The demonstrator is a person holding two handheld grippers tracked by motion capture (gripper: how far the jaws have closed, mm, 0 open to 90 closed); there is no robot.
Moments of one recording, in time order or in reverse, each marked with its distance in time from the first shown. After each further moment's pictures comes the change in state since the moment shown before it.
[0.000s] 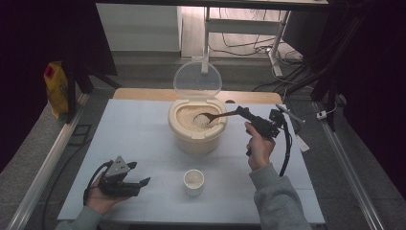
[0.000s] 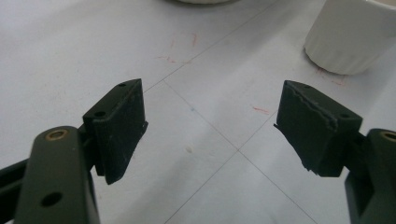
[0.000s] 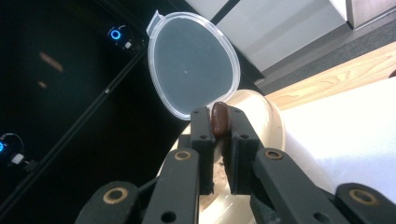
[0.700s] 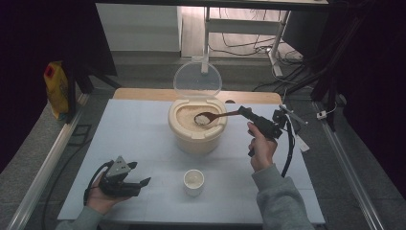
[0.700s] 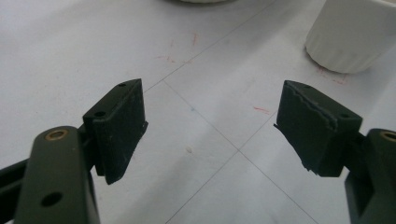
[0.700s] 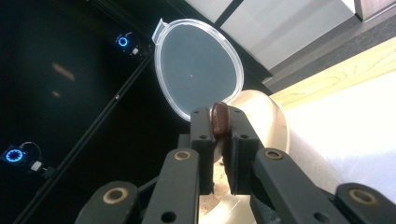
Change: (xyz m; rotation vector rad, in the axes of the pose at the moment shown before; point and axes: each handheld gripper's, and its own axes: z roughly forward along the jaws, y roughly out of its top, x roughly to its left) left arm -0.001 0.001 0.001 0.004 0.003 0.006; right arm -0.003 0.002 -0.007 0.001 0.028 0.058
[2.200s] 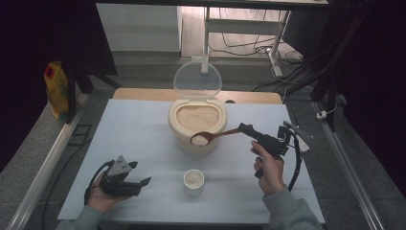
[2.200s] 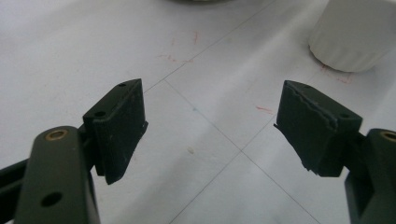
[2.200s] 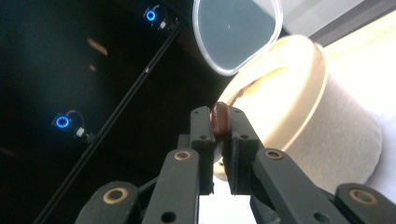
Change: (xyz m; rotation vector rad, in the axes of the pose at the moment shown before) left arm 0.001 0.001 0.002 0.007 0.001 0.002; right arm 0.014 -0.030 -0.042 0.105 0.111 0.027
